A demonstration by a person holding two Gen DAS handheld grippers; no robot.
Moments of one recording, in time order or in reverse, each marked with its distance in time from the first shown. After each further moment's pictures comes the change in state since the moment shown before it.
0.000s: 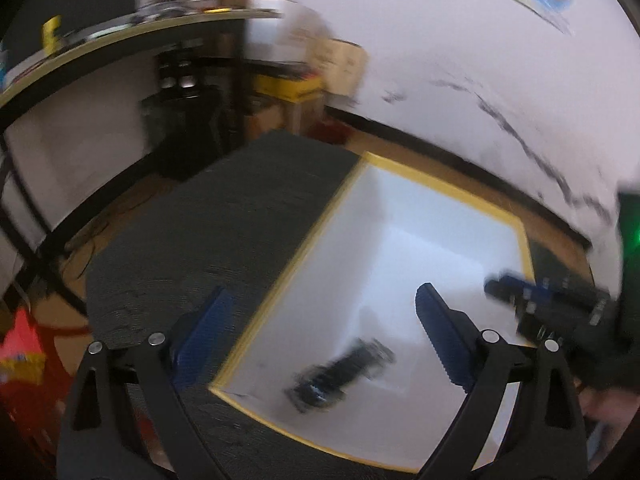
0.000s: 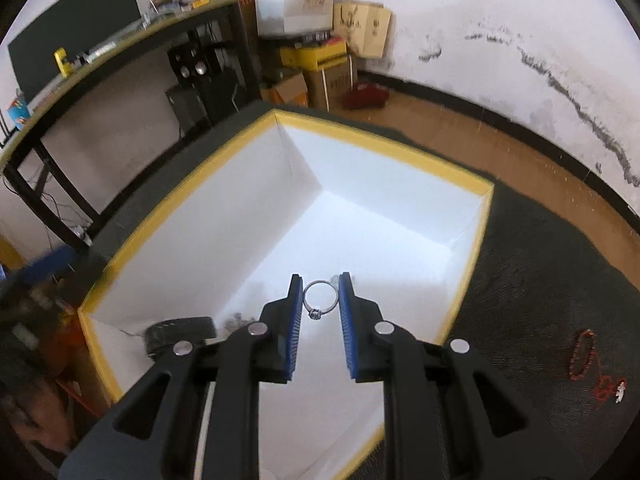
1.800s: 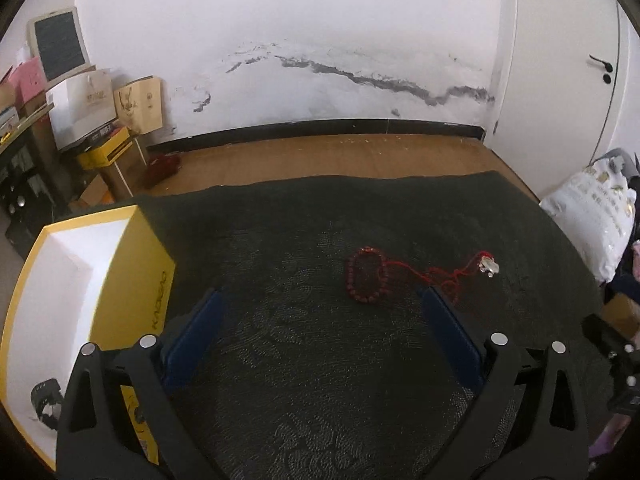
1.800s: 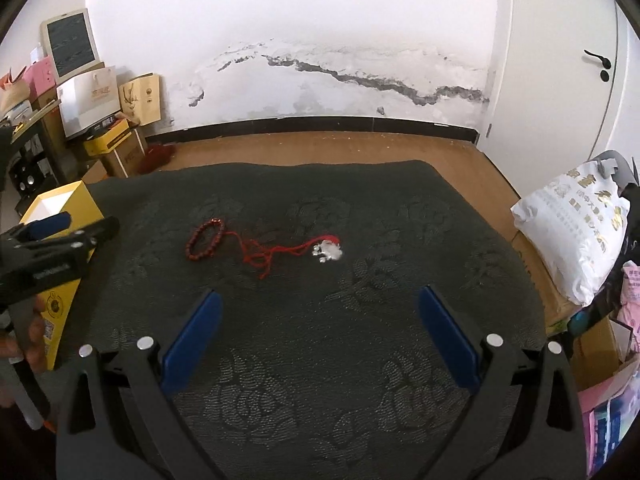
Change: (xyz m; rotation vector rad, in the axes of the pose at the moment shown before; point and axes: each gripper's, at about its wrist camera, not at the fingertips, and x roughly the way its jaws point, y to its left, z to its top) left arm -0.001 -0.371 -0.108 0.533 0.009 -0.317; right arm -0.225 -0.302 -0.250 0.451 -0.211 -0.499
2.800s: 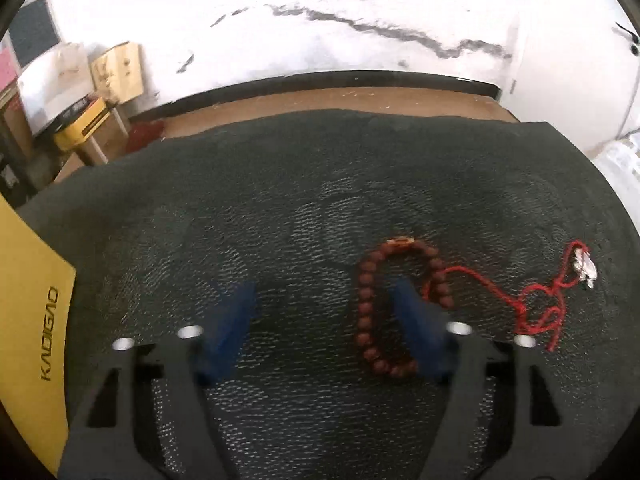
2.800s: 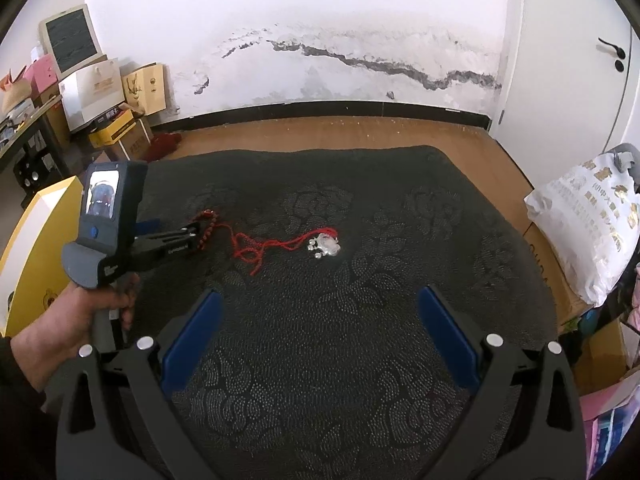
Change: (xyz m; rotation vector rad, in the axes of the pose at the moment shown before) left arm 0.160 -0.018 -0.004 0.052 0.137 0.000; right arm 0.030 -0.015 0.008 0.010 0.066 0.048
